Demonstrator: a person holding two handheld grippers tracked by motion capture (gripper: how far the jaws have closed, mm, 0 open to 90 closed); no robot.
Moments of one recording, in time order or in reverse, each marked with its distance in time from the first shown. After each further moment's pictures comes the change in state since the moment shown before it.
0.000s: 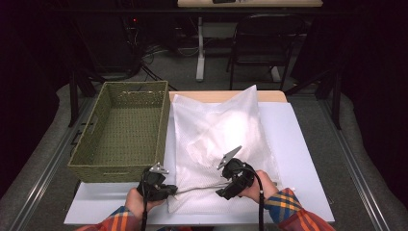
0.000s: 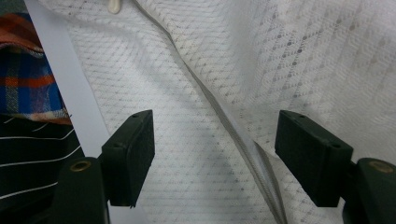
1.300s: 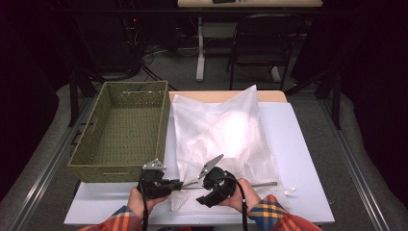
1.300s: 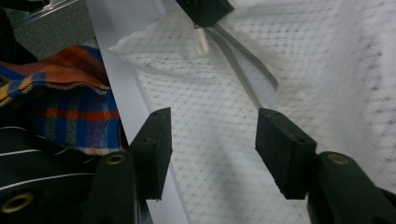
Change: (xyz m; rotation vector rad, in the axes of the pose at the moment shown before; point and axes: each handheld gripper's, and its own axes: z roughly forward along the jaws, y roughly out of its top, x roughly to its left) left arm -0.009 0.009 -0.012 -0.165 -0.110 -0.034; right arm 0.042 0.026 0.023 -0.066 0.100 -0.044
